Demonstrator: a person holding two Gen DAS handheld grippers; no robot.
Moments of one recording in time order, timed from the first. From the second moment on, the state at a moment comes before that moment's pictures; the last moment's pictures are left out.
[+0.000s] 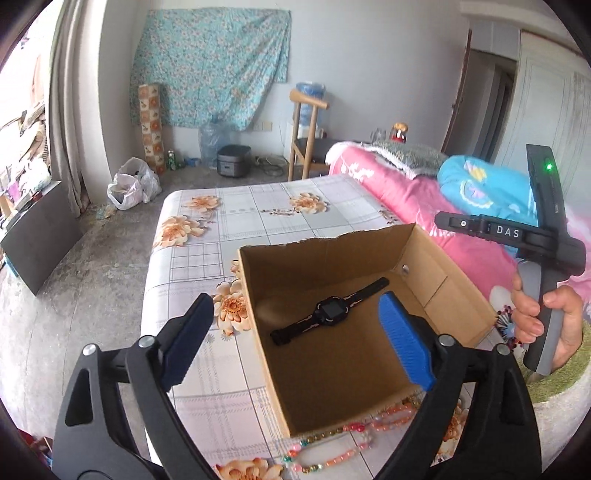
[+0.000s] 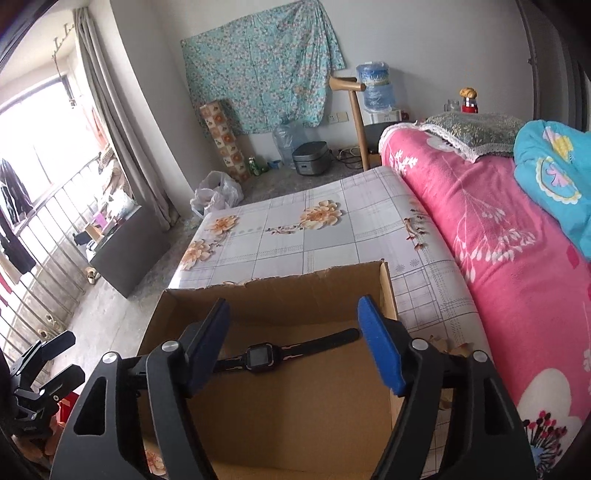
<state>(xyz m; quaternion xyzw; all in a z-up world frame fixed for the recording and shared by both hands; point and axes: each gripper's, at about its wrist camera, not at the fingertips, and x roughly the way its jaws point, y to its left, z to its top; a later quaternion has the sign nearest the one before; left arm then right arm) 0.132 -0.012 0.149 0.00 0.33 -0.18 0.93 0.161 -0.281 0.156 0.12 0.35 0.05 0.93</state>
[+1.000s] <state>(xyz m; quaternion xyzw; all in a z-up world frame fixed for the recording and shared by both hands) 0.032 0.037 0.084 -0.12 0.38 -0.14 0.91 0.015 -0.203 0.143 -0.04 0.27 -0.02 0.96</state>
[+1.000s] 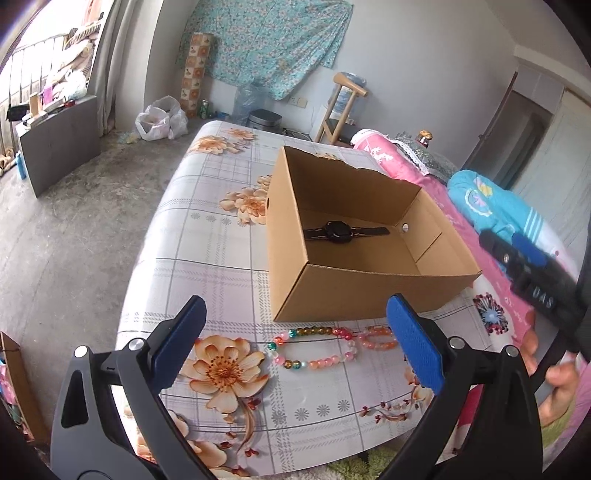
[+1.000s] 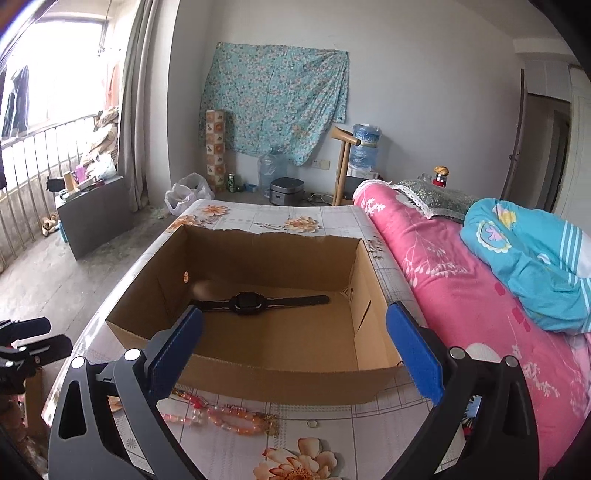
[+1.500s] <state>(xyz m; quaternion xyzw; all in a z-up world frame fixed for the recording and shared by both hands) 0.048 0.012 0.043 -0.10 0.41 -0.16 0.89 -0.023 -0.229 0.052 0.05 0.33 0.01 0.94</state>
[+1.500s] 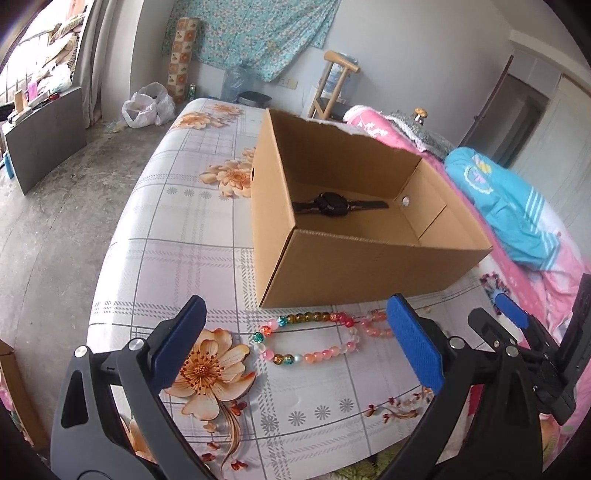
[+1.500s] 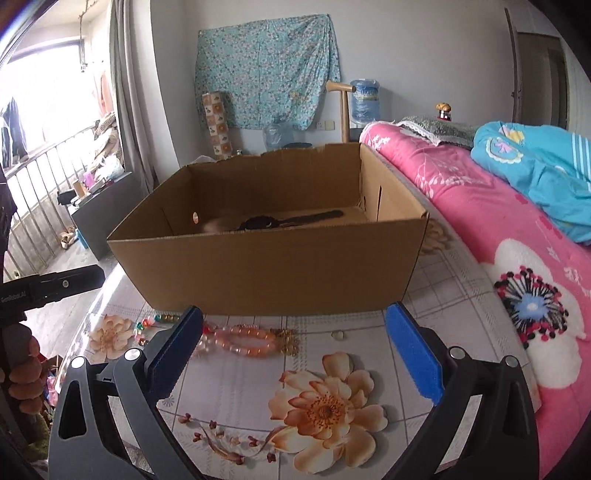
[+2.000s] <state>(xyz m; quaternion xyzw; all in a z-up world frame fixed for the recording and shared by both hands) 0.046 0.004 0.004 -0.01 0.45 -0.11 0.89 -0.028 -0.234 0.009 0.10 0.40 0.05 0.91</state>
